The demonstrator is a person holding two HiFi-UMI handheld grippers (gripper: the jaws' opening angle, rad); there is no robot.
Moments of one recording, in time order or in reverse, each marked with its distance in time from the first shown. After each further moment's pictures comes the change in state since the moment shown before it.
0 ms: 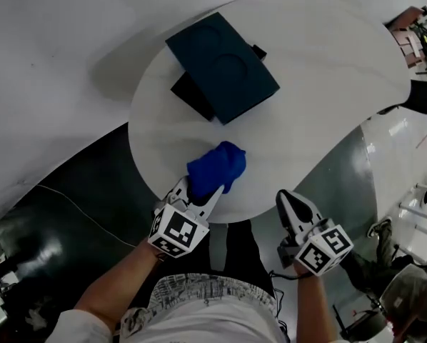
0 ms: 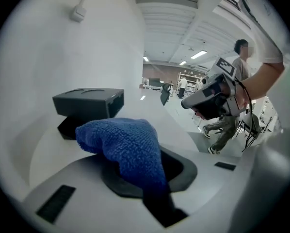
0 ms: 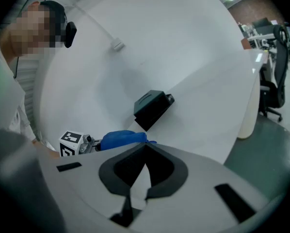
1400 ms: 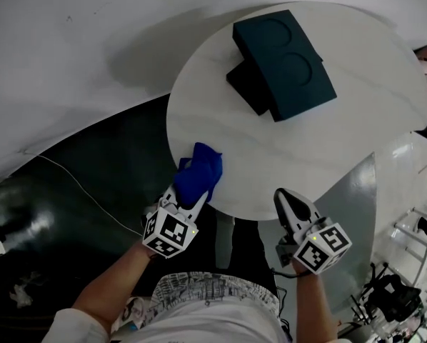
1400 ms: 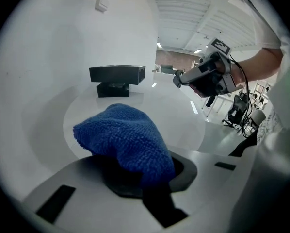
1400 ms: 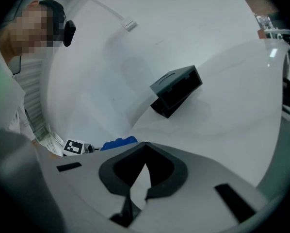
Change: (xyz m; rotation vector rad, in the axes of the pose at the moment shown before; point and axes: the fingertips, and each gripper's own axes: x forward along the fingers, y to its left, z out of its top) left arm -0.096 0.045 -0.130 -0.091 0.159 0.131; right arm 0.079 0.073 -0.047 -0.052 0.122 0.089
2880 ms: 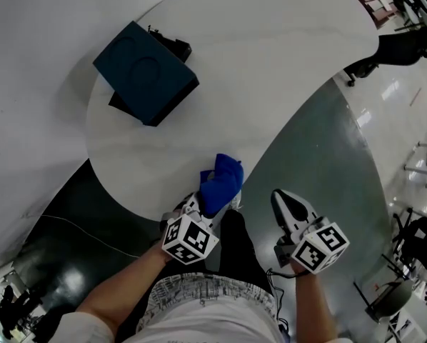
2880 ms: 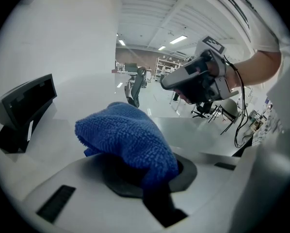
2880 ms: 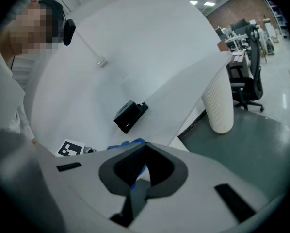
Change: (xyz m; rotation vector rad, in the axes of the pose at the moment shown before) left arm 0.140 -0.207 0.115 0.244 0.027 -0.354; right arm -0.174 -0.135 -0.001 0.164 -0.214 -0.186
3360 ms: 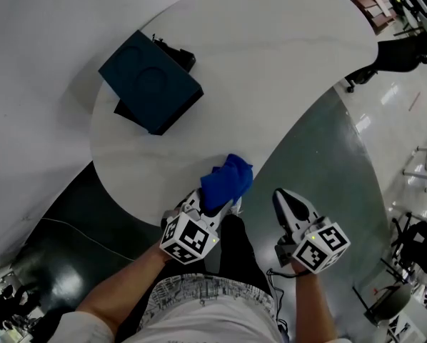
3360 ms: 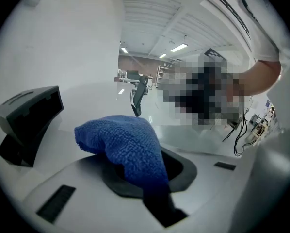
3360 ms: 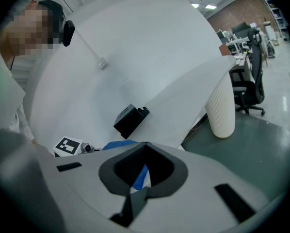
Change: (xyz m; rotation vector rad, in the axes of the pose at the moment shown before) left arm -0.011 0.023 0.037 -0.015 -0.092 0.005; right arm 0.009 0.004 0.024 -0.015 -0.029 0.000
